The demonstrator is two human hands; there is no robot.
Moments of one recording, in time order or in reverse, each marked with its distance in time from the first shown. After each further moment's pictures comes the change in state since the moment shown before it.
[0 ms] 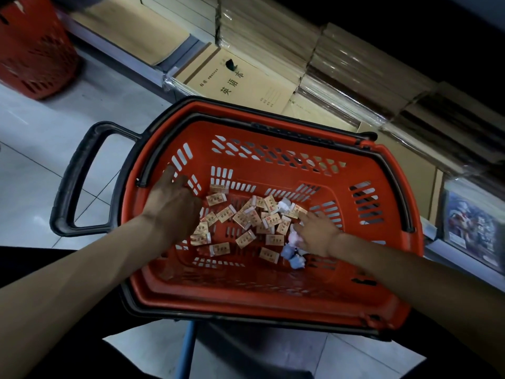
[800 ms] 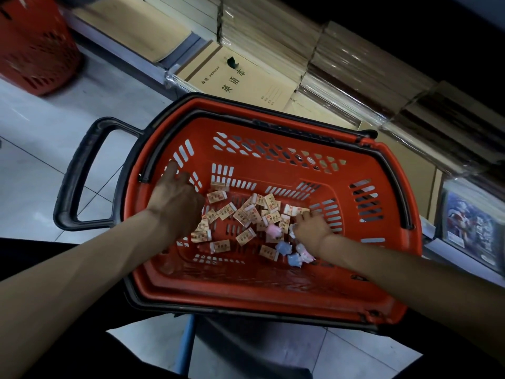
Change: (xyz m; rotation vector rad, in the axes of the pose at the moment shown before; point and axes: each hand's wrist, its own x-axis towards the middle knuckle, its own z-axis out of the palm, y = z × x) left_hand 0.004 0.004 0.002 0.012 -0.041 0.000; right_hand 0.005 -0.023 -0.010 -0.258 -0.091 -0.001
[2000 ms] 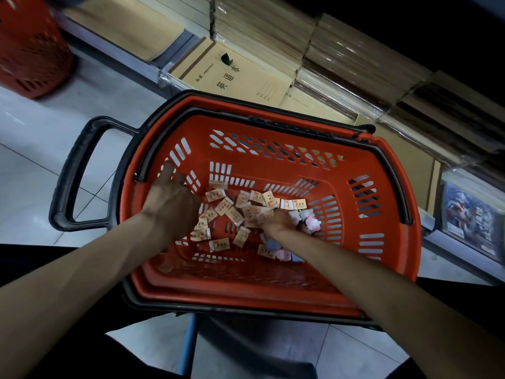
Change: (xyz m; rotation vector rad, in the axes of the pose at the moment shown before) left_hand -0.001 0.001 0.008 0.039 0.030 0.021; right_hand 0.043 -0.053 -0.048 1.595 0.027 0.650
